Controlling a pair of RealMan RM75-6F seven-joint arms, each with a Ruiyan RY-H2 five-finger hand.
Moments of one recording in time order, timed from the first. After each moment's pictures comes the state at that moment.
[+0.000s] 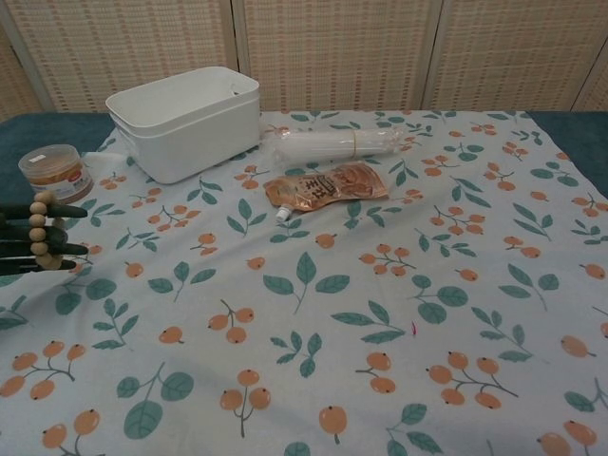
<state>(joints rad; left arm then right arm) 0.01 -1.46 -1.04 -1.39 0.57 -0.46 -0.04 -0.13 -0.96 -0.13 -1.83 -1.76 1.58 -0.12</state>
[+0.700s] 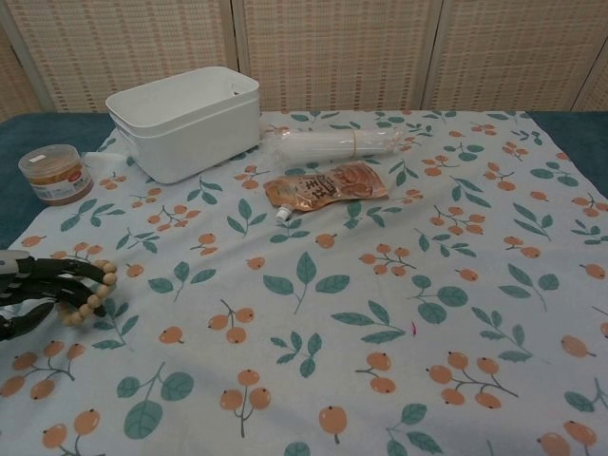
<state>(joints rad) 0.13 -1.55 -0.99 -1.56 0.90 -0.28 0.57 -0.13 -0.96 -0.13 -1.83 -1.77 1.58 -0.13</state>
